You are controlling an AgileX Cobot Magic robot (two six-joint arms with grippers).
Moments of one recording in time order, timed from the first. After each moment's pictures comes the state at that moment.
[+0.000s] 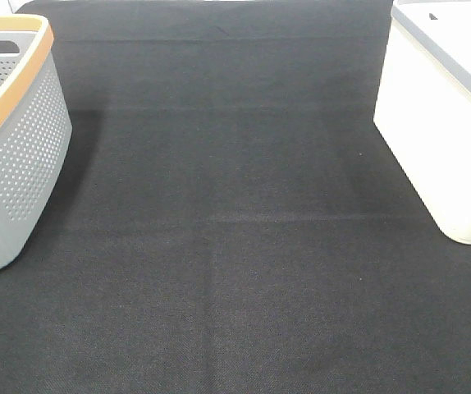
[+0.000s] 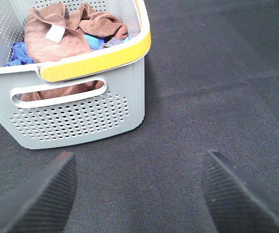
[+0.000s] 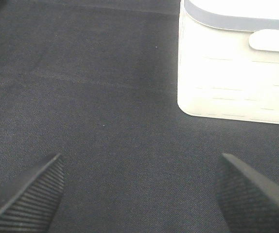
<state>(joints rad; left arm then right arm) -0.03 0.00 -0.51 -0.09 1.05 0.12 -0.01 -0.01 -0.50 0.23 1.07 -0.19</state>
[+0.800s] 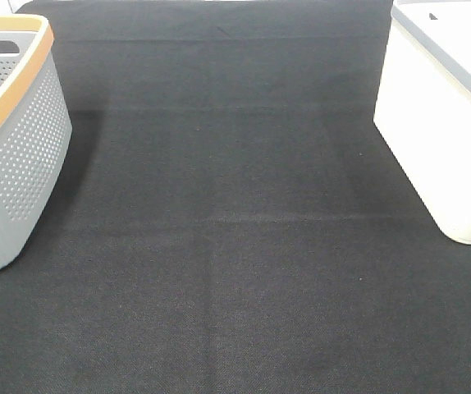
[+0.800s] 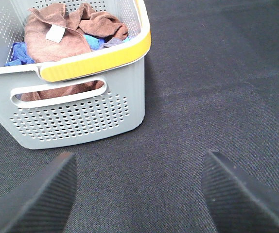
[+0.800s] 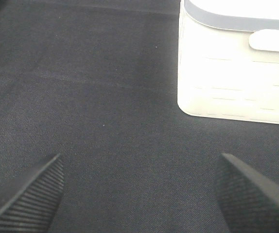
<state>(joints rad) -0.03 0.00 -0.51 -0.09 1.05 0.12 -0.01 -0.01 -0.50 0.23 1.07 -0.19</state>
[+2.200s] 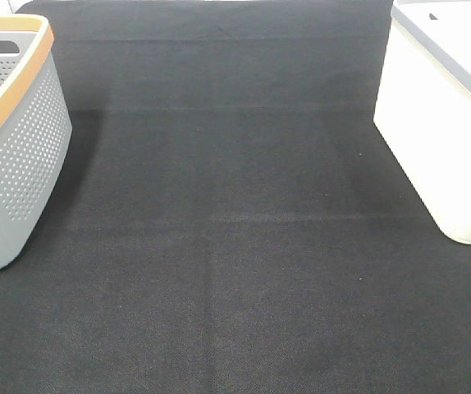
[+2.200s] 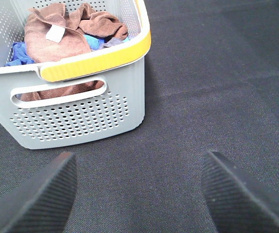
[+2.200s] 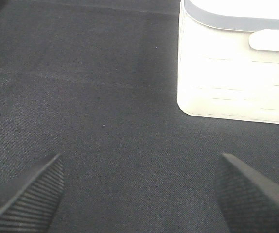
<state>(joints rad) -0.03 0.00 -0.51 -0.09 1.05 0.12 -0.01 -0.01 -0.50 0.23 1.07 -0.19</state>
